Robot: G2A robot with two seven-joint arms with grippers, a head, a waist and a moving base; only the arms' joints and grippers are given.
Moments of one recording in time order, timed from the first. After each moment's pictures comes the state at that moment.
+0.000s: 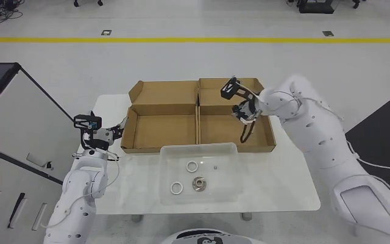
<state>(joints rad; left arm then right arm) 1.73 -1.15 -1.60 -1.80 1.33 0.00 0.00 -0.79 -1.07 0.93 -1.52 -0.78 -0.32 1.35</state>
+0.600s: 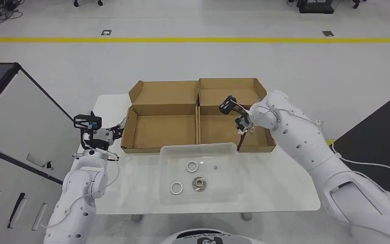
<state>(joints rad) 1.73 -1.15 -1.60 -1.80 1.33 0.00 0.00 -0.78 -1.12 0.78 -1.30 -0.90 -0.30 1.26</state>
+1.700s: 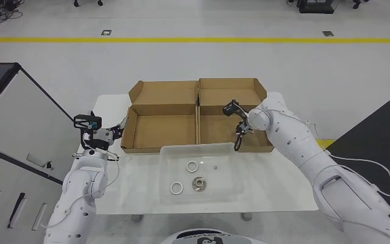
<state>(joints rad) 1.73 -1.15 -1.60 -1.80 1.33 0.00 0.00 -0.76 -1.18 0.74 -1.06 -0.86 -0.22 1.16</state>
